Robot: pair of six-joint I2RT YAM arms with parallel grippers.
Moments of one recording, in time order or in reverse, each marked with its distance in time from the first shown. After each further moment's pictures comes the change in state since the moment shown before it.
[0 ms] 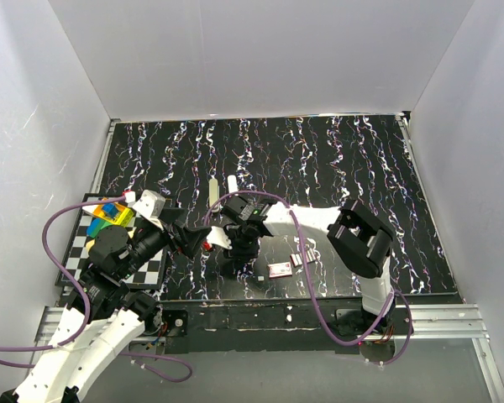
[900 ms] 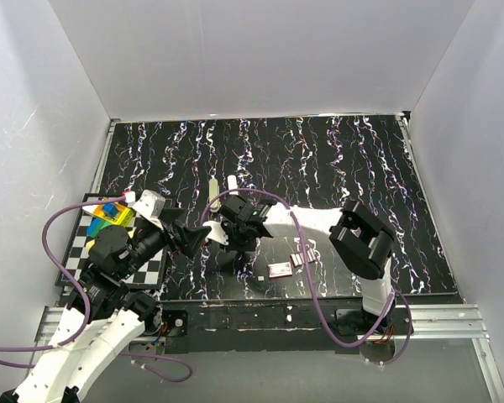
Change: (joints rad) left arm 0.001 0.000 0.000 -0.001 -0.002 0.000; right arm 0.013 0.003 0.017 0.047 0.112 0.088
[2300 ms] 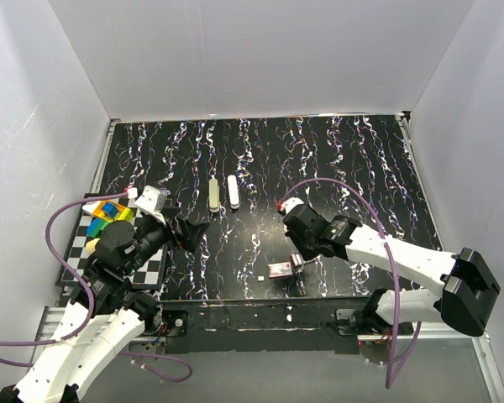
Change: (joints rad) left arm 0.000 0.037 -0.004 -0.014 -0.098 -0.011; right arm -0.092 -0.711 -0.505 -0.159 0.475 0.887
